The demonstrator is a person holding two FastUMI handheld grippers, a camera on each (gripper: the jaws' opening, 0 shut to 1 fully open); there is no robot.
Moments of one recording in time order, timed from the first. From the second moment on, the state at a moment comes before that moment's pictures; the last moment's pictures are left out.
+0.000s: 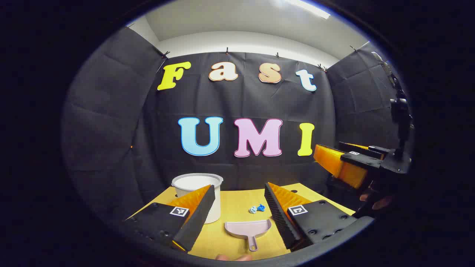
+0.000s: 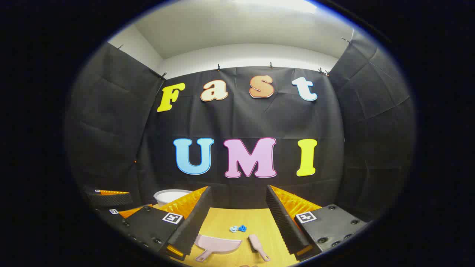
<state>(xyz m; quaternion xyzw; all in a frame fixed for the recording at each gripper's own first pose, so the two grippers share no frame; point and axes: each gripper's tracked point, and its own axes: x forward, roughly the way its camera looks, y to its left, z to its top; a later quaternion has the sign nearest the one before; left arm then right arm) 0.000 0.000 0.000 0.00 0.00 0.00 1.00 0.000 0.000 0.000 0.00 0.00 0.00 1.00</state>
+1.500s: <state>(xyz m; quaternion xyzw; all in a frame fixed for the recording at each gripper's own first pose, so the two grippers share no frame) -0.026 -0.004 0.002 -0.02 0.00 -0.02 1.00 -0.028 -0.009 0.016 -0.02 -0.01 -0.01 1.00</state>
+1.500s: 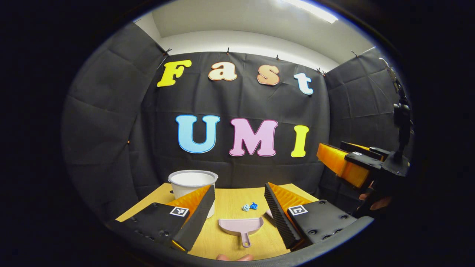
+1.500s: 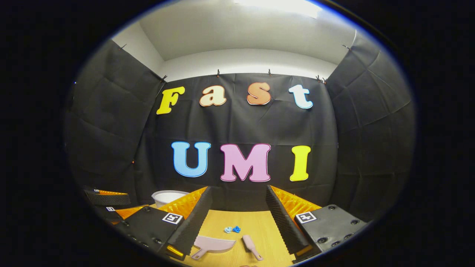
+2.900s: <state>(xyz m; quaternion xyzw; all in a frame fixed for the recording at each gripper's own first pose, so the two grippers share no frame) 0.091 -0.057 -0.202 -0.11 0.40 -0.03 0.91 0.050 -0.086 -0.002 -0.10 0.02 -0.03 0.99</state>
